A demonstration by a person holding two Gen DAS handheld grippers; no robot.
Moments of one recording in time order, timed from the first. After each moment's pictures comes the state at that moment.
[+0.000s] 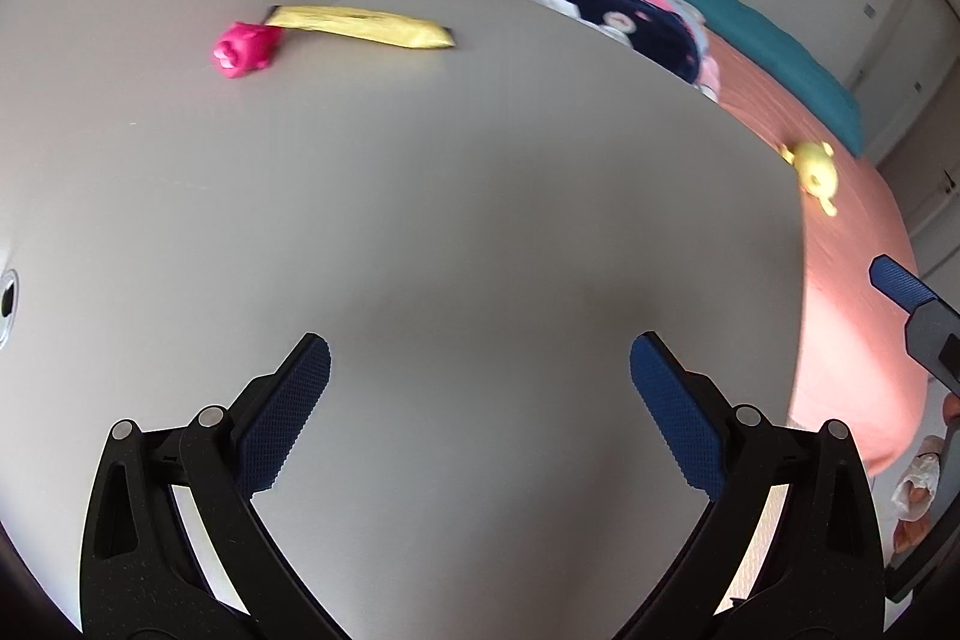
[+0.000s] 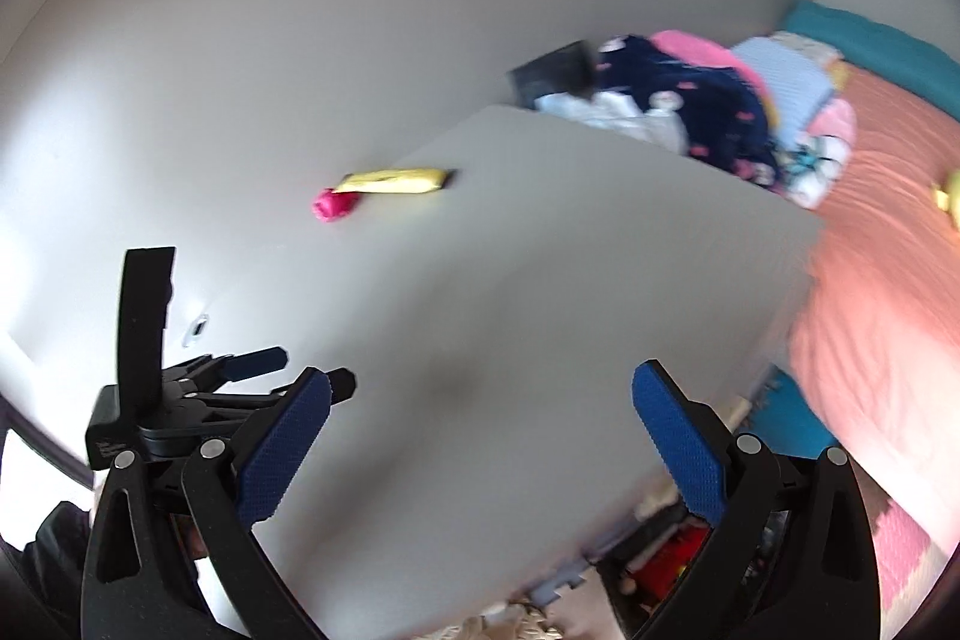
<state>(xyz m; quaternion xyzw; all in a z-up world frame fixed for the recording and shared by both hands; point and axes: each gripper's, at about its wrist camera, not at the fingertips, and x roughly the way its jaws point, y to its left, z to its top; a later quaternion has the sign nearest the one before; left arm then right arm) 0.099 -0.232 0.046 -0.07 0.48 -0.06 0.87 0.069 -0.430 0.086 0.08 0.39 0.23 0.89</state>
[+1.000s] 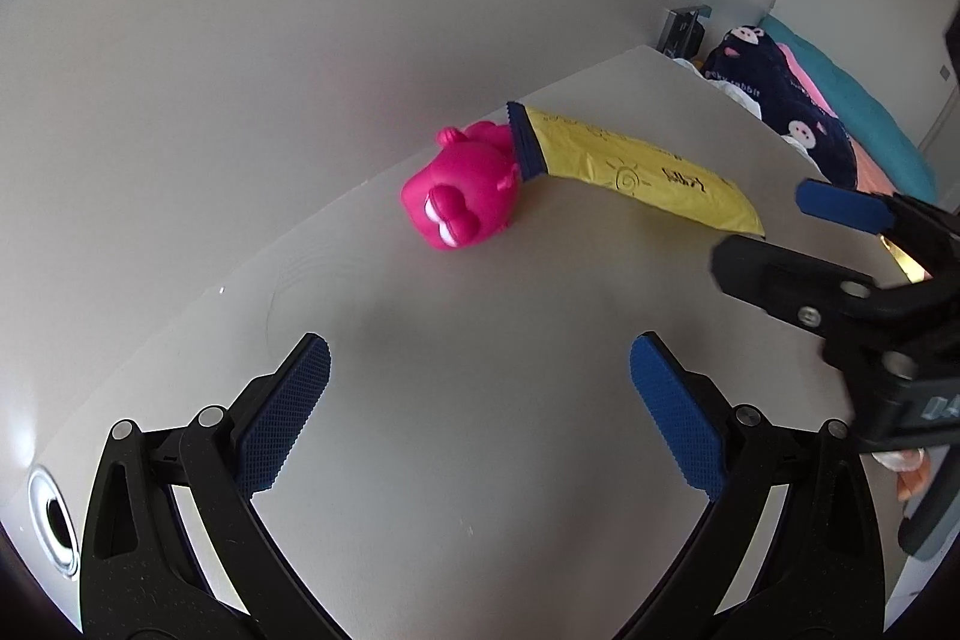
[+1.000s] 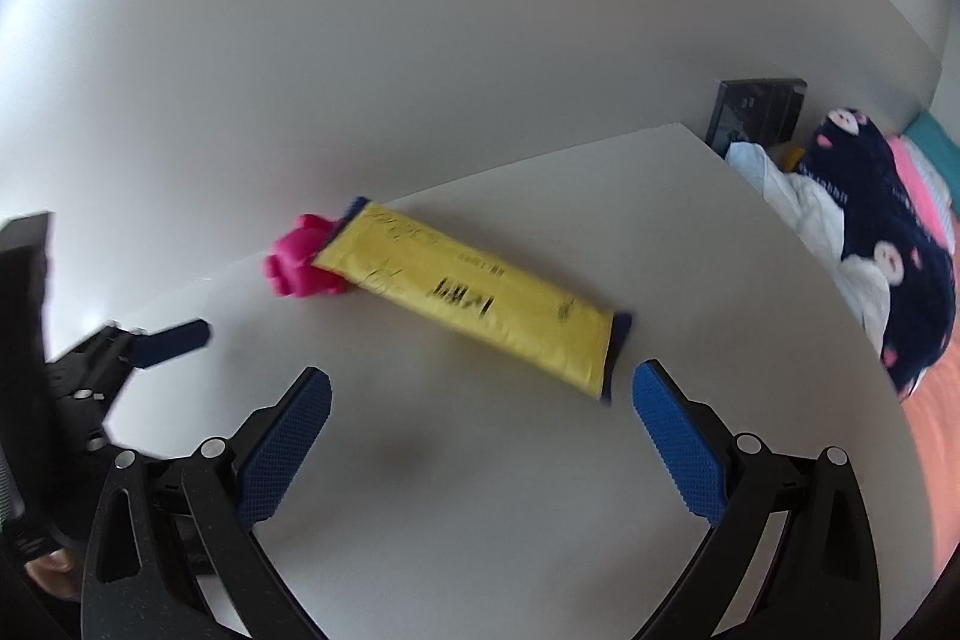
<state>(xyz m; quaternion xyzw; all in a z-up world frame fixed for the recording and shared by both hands) 0.226 -0.101 0.028 -0.07 0.46 0.03 0.89 0.280 -0.207 0.042 -0.11 0.44 0.26 0.85</state>
